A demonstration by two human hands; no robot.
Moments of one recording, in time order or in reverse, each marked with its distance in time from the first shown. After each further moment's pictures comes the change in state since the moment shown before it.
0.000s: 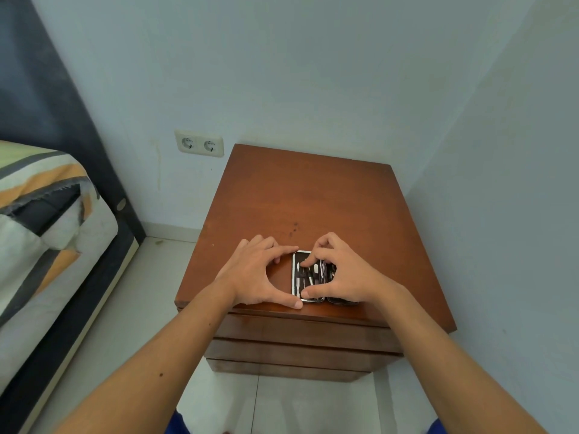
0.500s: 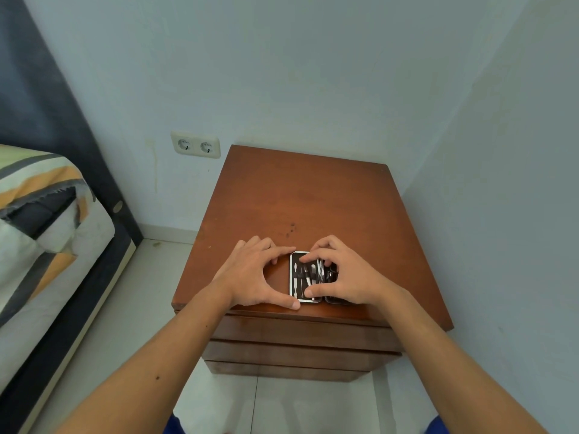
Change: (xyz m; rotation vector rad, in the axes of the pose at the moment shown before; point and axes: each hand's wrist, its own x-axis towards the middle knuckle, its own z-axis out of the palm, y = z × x) left_hand 0.000 -0.001 0.000 -0.001 -0.007 -0.003; right_hand -0.004 0.013 0.001 0.069 0.039 -0.034
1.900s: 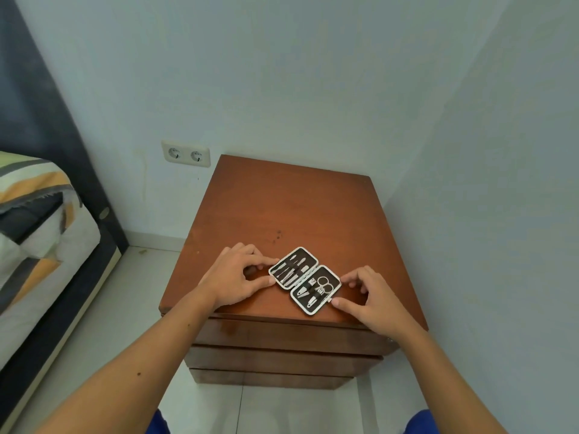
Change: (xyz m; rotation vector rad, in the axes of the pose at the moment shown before) left_hand 0.003 -0.015 0.011 -0.171 0.130 0.025; right_hand -0.082 0.032 -0.007 -0.011 0.271 0.249
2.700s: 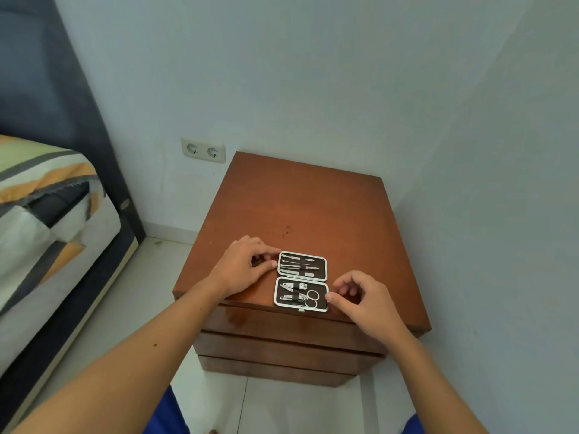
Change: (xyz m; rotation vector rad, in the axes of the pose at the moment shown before) left_hand -0.003 0.000 0.006 -0.071 0.116 -0.035; right_hand -0.016 -0.023 0.018 0.173 0.100 -0.072
